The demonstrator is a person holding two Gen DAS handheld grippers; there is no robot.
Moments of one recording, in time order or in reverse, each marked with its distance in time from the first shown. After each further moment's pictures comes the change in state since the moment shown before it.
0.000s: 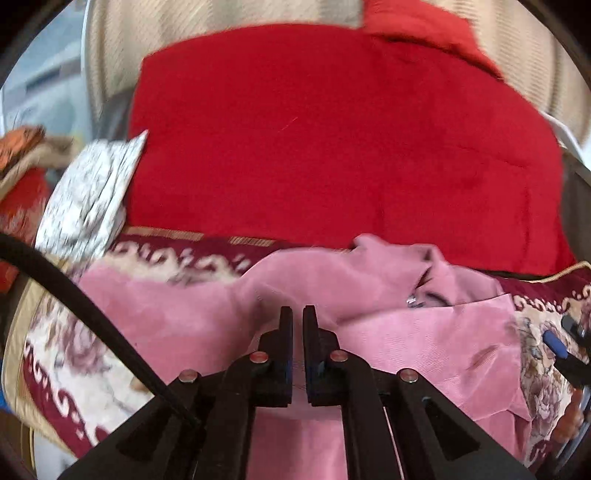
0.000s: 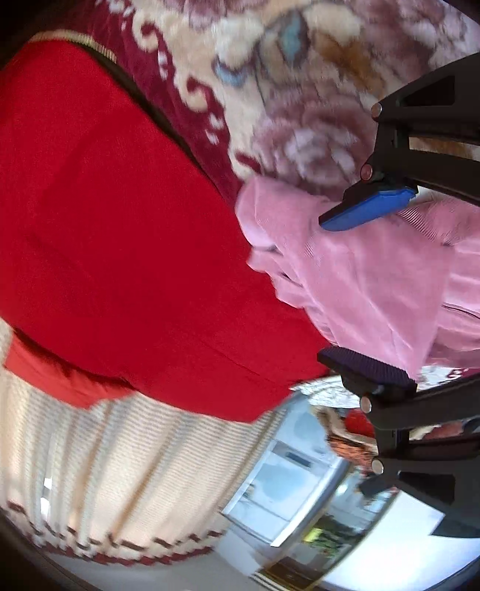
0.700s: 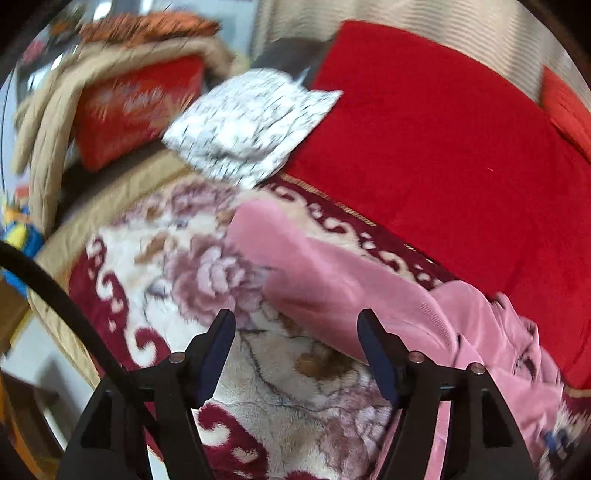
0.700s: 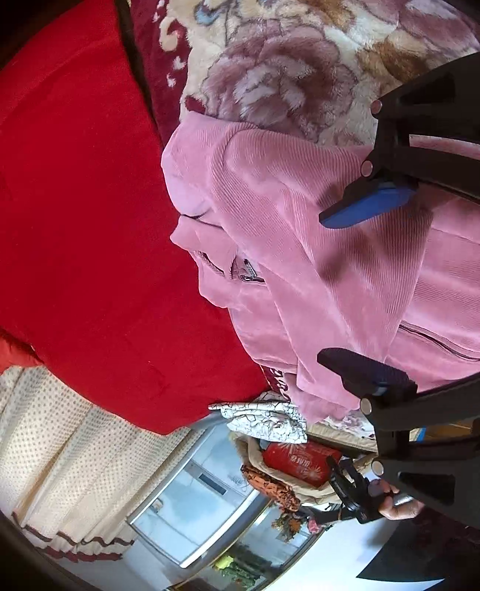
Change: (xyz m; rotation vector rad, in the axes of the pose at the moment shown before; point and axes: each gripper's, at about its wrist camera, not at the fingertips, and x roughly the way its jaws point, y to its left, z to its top) left arm 0.012 0.195 -0.044 -0.483 0.018 0.216; right arm 0.065 0.032 -0.053 -0.167 0.174 -0.114
